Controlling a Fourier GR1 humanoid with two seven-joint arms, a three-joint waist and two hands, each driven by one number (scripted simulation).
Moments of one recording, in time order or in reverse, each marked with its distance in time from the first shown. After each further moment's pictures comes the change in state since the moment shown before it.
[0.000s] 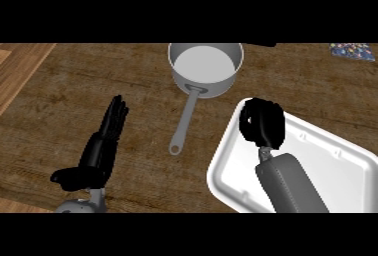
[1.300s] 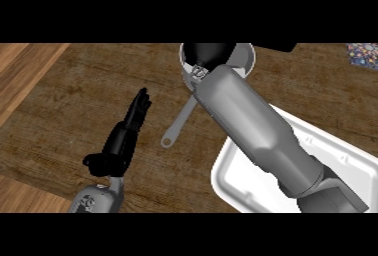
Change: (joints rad) left arm -0.109 -0.036 -0.056 0.079 -0.028 -0.018 0.027; right arm -0.811 0.017 0.180 0.331 0.139 0.255 0.756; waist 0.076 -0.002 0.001
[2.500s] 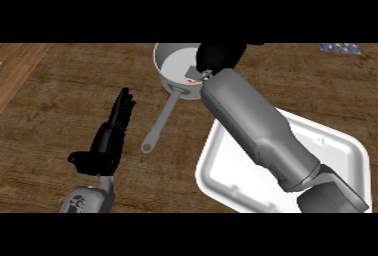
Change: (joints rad) left arm 0.022 0.010 0.073 0.013 0.010 0.043 -0.018; right arm -0.001 -0.002 0.026 0.202 -0.259 -0.050 0.039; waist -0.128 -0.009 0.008
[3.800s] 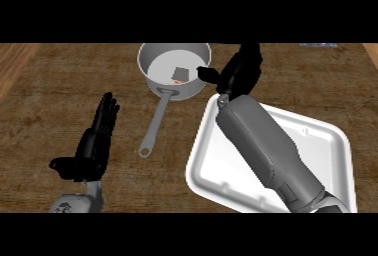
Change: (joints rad) left arm 0.054 0.025 0.051 -0.028 0.014 0.014 -0.008; right arm 0.247 0.006 -0.080 -0.133 -0.109 -0.823 -0.129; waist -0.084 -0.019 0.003
